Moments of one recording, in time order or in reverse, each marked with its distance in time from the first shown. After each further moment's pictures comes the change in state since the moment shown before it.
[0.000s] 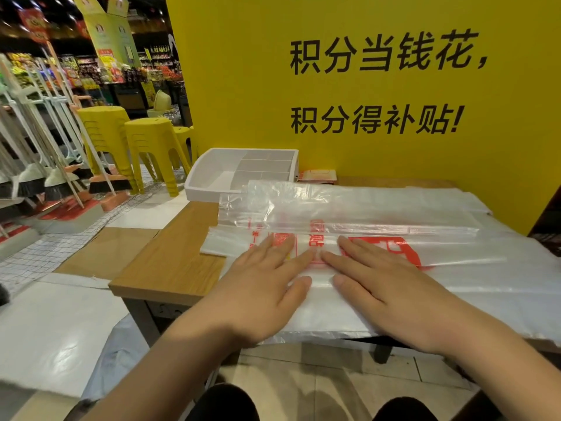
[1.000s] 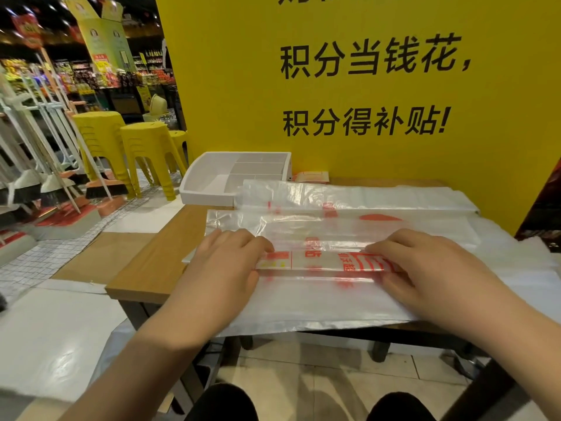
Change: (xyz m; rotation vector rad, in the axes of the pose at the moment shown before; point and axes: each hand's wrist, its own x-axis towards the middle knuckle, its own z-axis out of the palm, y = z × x) left_hand -0.011 -0.022 -0.013 0.079 0.386 0.014; right_hand -0.025 0.041 -0.017 -0.200 0.379 -0.035
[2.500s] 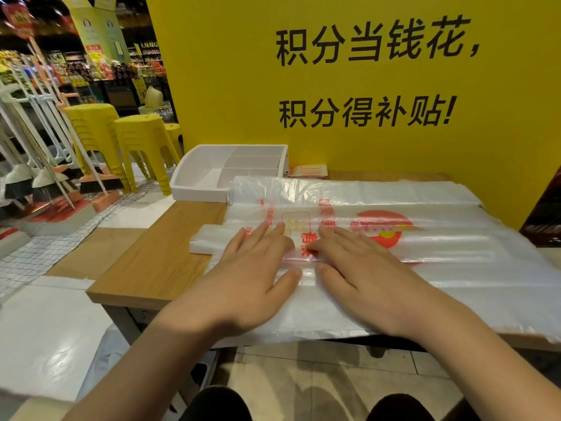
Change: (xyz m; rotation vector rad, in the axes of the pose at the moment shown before) left_hand 0.024 0.018 0.017 -0.084 -0.350 0.030; right_hand 0.039 -0.048 0.026 0.232 -0.286 0.028
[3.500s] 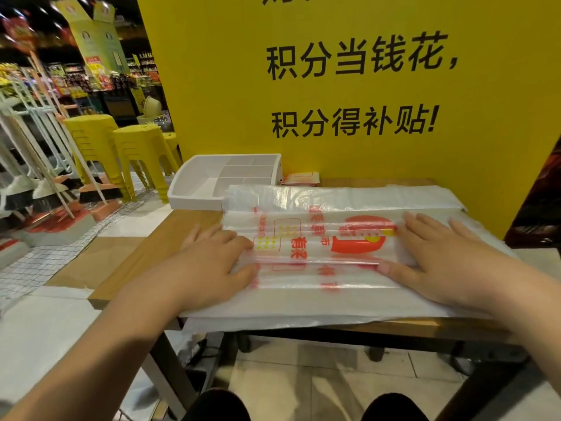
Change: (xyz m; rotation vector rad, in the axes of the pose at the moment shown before) left_hand -0.002 -0.025 -0.036 0.177 -0.131 -0.165; right_hand -0.035 0.070 -0.054 -0.344 -0.227 0.370
